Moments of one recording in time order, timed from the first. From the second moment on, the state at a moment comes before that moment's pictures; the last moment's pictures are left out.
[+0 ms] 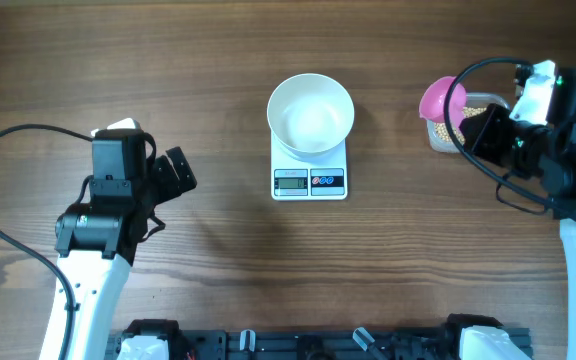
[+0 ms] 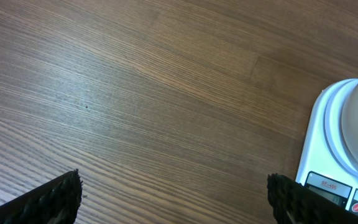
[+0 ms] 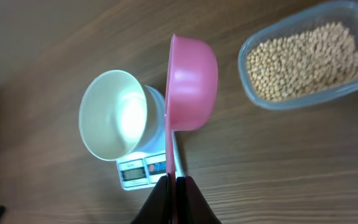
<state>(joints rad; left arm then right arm) -0.05 1.06 0.90 -0.79 -0.12 -0.39 -0.09 1.21 1.39 -1.08 -0.31 0.40</state>
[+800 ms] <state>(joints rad) -0.05 1.06 0.90 -0.79 -0.12 -0.39 -0.09 1.21 1.39 -1.08 -0.32 0.77</state>
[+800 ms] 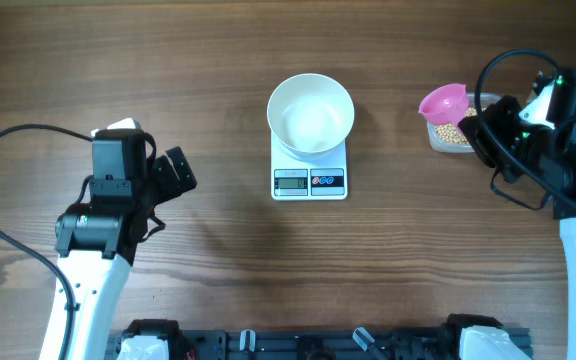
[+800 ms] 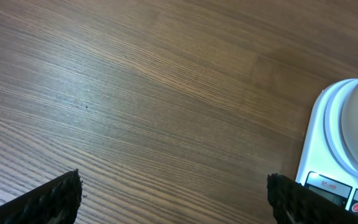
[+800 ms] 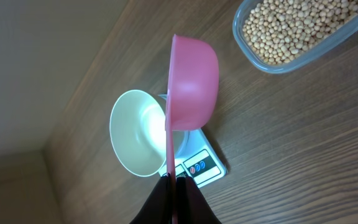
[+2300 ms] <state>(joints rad) -0.05 1.06 0.90 -0.79 -0.12 -0.39 -0.09 1.21 1.39 -0.99 -0.12 0.19</state>
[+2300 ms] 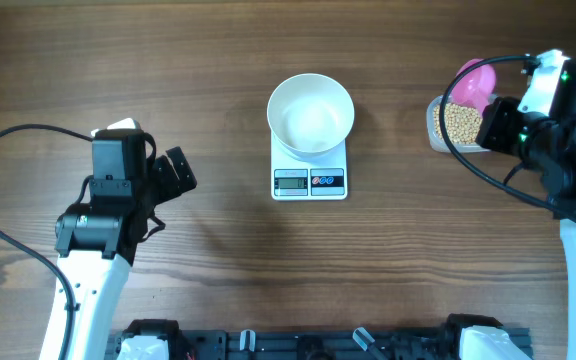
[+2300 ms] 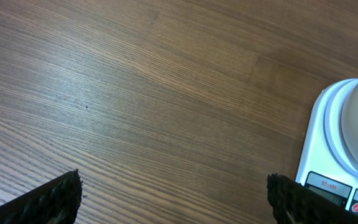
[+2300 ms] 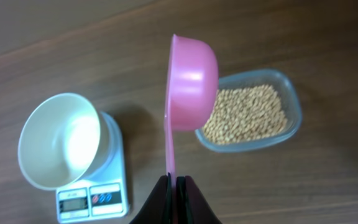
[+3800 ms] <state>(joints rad) -0.05 1.06 0.90 -0.72 -0.12 -0.39 -0.09 1.21 1.39 -1.02 -0.15 0.20</state>
